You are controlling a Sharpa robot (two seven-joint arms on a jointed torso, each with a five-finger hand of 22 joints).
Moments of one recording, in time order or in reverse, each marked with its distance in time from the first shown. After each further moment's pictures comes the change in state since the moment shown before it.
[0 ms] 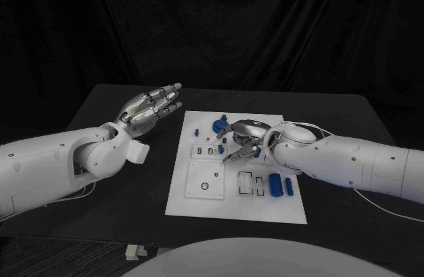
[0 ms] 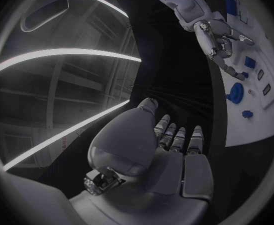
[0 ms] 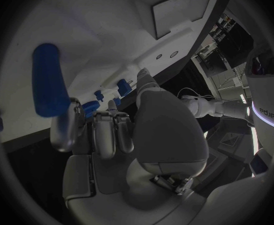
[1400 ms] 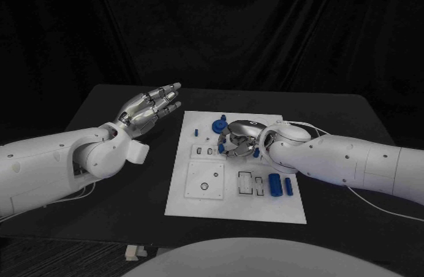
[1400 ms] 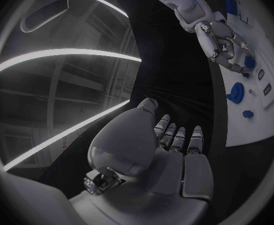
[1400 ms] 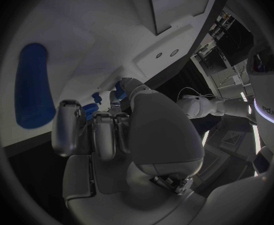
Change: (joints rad) left arm 0.000 0.002 0.000 0.001 0.000 -0.005 0.004; left_hand 0.000 0.000 -0.003 0.003 0.000 0.004 -0.004 0.000 0.000 0.000 0.000 0.000 0.000 0.004 -0.004 0.000 0.000 0.000 -0.004 -0.004 0.000 -0.002; right arm -0.006 0.036 0.001 -0.035 0.022 0.030 -0.007; right_hand 0.058 0.105 0.239 -0.105 0.417 0.241 -0.002 0.082 0.113 0.000 -0.007 0.000 -0.001 0.001 -0.006 0.024 0.000 0.000 0.011 -0.011 0.048 0.000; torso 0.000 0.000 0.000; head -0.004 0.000
